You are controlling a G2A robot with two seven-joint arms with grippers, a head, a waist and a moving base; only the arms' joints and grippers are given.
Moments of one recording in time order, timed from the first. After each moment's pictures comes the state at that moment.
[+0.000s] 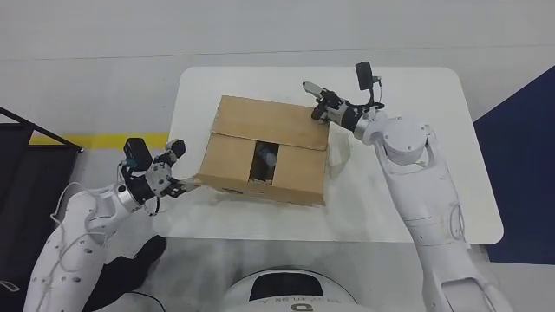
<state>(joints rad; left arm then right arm) 1.66 -1.00 -1.60 -1.58 1.07 -0.97 0.12 -1.19 -1.32 1.34 -1.59 -0.09 0.27 0.72</state>
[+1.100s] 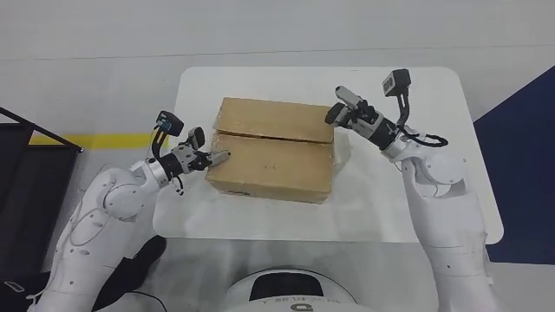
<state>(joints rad) 1.48 -1.02 -1.40 -1.59 0.63 -0.65 -0.43 -1.39 -1.28 1.51 -1.77 0.18 -0.01 0.83</state>
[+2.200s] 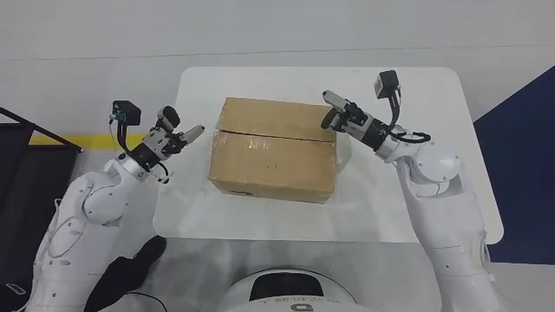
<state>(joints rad) 1.57 -1.01 -1.55 -1.68 0.62 -0.56 -0.18 -1.38 -1.25 1.45 -1.79 0.12 0.06 0.77</state>
